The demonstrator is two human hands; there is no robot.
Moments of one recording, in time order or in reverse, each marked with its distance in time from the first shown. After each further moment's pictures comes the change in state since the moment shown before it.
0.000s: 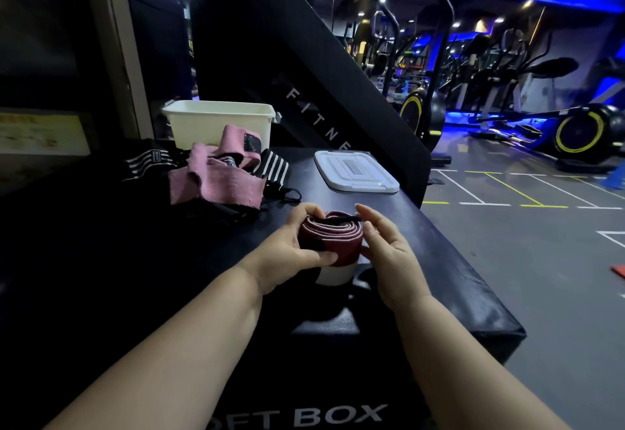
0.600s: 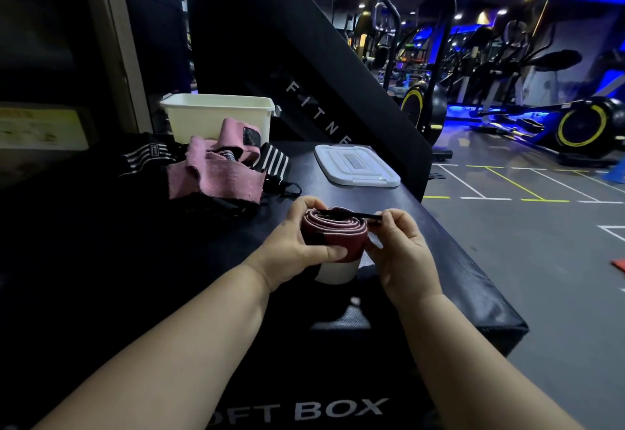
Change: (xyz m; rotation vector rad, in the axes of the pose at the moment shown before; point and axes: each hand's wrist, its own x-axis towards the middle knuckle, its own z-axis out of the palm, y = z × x) left_hand 0.001 0.000 0.007 0.032 0.055 0.007; right_hand -0.003 0.000 -0.006 0.333 0.067 0.032
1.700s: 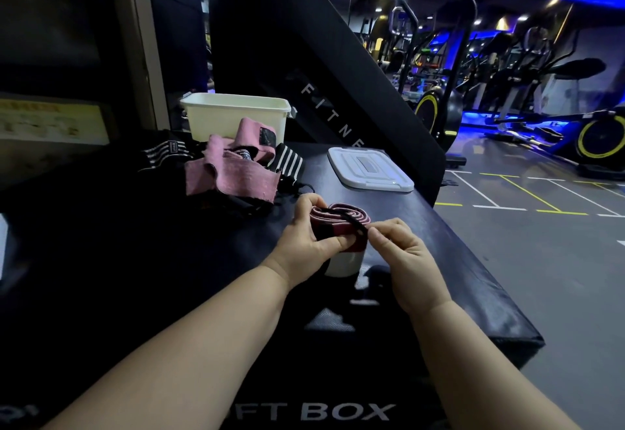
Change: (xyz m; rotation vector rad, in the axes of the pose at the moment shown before) left_hand 0.003 -0.005 0.005 0.187 0.246 0.035; right_hand -0.002 -0.004 0.002 -0.468 -0.195 -0.141
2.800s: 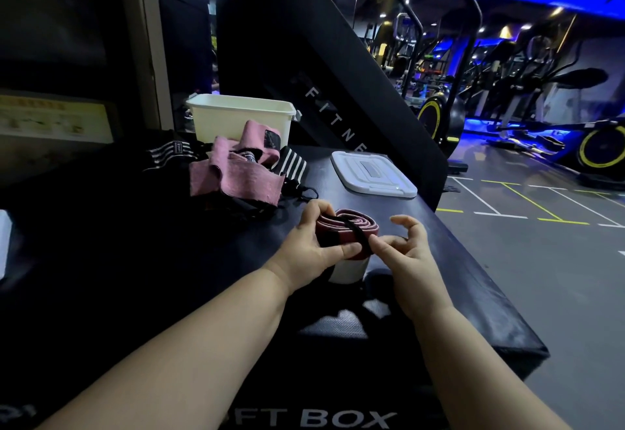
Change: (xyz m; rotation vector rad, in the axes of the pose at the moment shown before) left_hand 0.000 -0.001 -0.005 -0.001 -0.065 0.030; right_hand 0.002 0.004 0.003 0.122 0.094 0.108
